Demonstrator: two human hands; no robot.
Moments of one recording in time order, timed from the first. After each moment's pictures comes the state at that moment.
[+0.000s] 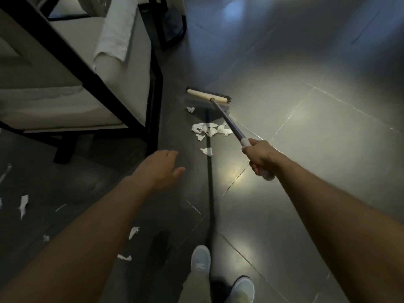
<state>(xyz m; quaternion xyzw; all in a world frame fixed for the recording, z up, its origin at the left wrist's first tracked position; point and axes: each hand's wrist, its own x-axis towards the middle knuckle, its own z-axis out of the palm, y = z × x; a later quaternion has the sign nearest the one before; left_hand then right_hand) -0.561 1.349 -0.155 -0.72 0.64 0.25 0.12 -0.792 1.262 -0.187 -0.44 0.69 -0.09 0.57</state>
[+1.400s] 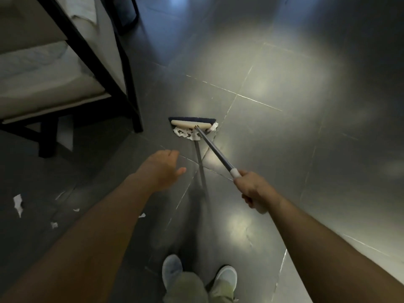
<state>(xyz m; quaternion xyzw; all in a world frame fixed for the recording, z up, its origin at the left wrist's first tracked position) -0.556 1.617 -0.155 -0.61 0.73 0.25 0.17 -0.777 1.658 -0.204 -0.34 0.75 -0.09 0.56</state>
